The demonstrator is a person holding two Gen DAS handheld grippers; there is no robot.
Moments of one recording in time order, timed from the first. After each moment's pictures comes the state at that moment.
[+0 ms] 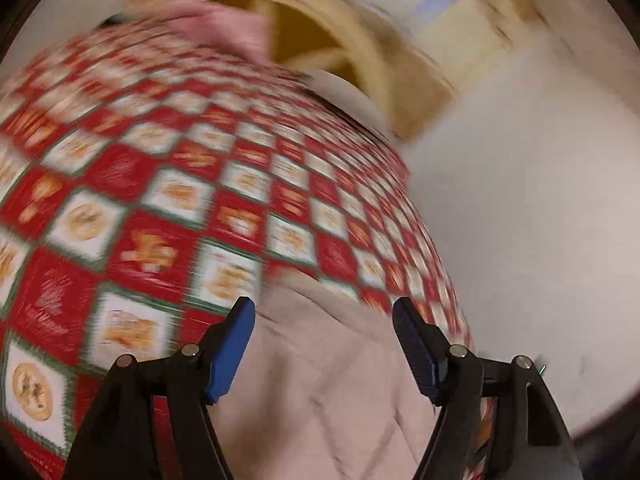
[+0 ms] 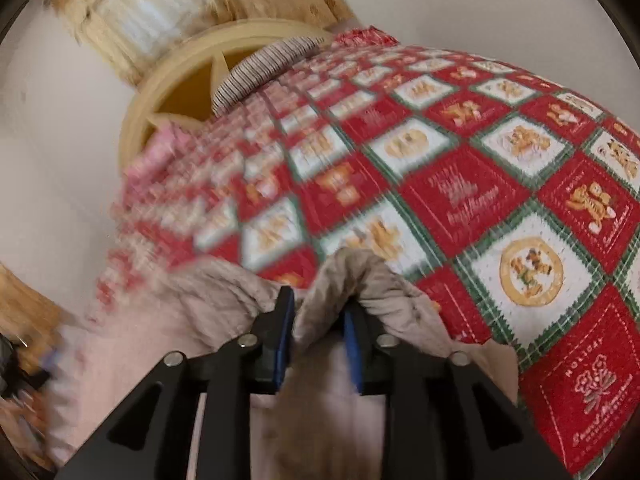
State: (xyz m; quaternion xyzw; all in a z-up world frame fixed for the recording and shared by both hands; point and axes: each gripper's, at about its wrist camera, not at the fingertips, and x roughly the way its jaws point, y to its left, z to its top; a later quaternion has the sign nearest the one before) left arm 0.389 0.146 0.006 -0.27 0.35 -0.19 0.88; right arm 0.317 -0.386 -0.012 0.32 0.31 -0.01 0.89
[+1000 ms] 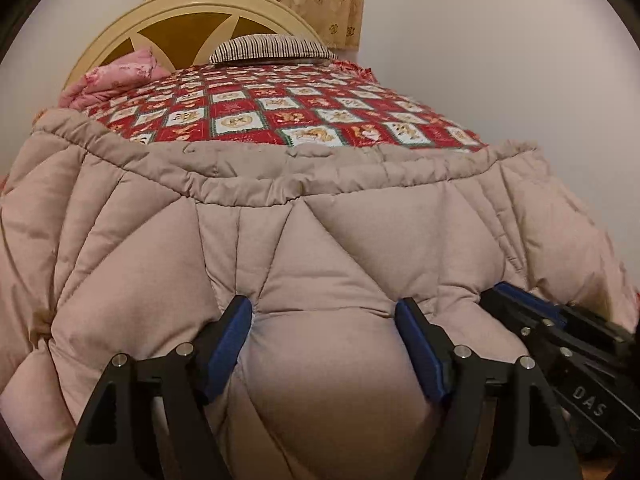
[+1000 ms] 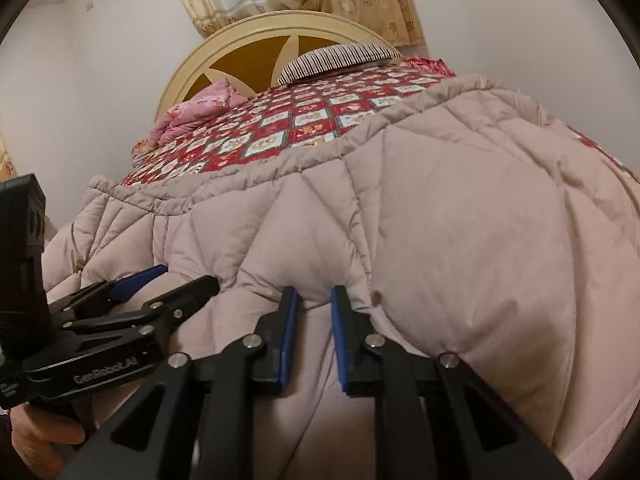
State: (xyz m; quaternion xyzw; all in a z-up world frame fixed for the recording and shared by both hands) left arm 0.390 -0.065 -0.109 0.02 0.37 -0.18 0.91; right arm 0.366 -0.202 -0.085 0.13 0.36 0.00 0.92
